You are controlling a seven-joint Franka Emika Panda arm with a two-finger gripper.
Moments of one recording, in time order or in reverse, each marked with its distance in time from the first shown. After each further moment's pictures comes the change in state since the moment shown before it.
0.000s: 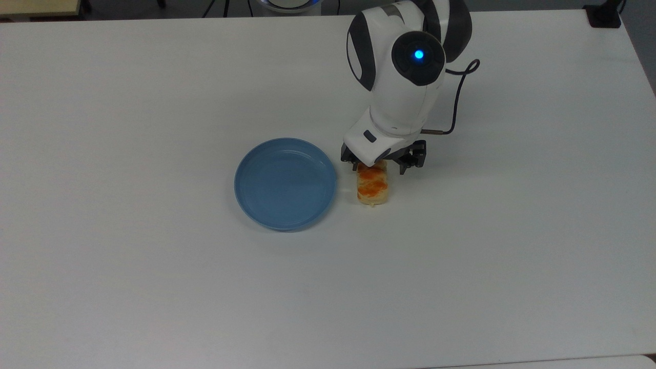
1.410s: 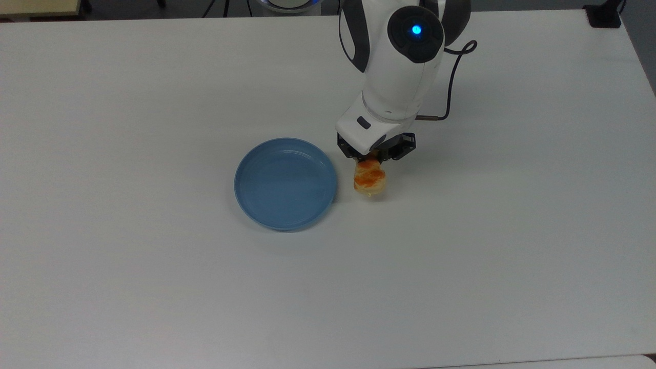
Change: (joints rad) arm -0.012 -0.058 -0.008 0.018 -0.037 -0.068 -0.058
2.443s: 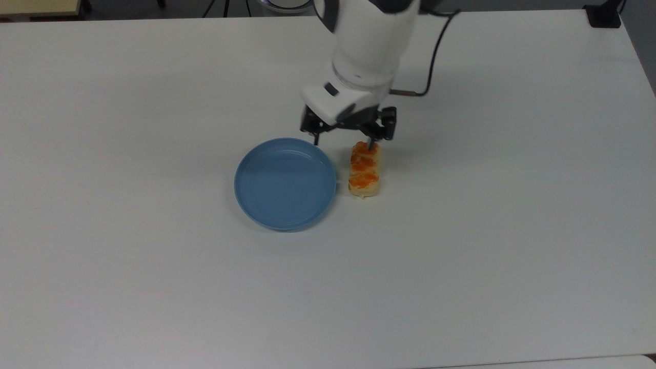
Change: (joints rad) arm -0.059 -0.114 -0.014 0.010 -0.035 -0.082 -0.018
